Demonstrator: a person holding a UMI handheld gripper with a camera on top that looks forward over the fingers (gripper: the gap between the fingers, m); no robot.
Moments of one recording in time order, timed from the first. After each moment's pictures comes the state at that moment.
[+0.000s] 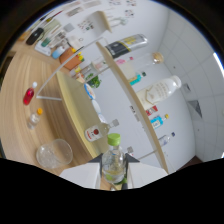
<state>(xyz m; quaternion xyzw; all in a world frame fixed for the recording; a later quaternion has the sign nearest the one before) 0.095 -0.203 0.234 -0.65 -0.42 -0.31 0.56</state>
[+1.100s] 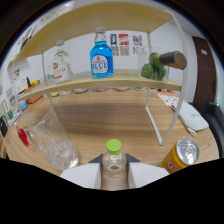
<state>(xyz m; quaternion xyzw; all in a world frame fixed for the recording) 0.145 -0.209 0.022 -0.88 -0.02 0.04 0.48</state>
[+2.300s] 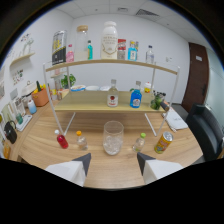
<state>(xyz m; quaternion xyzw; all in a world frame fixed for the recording) 0.038 -0.344 0.158 -0.88 0.00 -0.02 0.47</state>
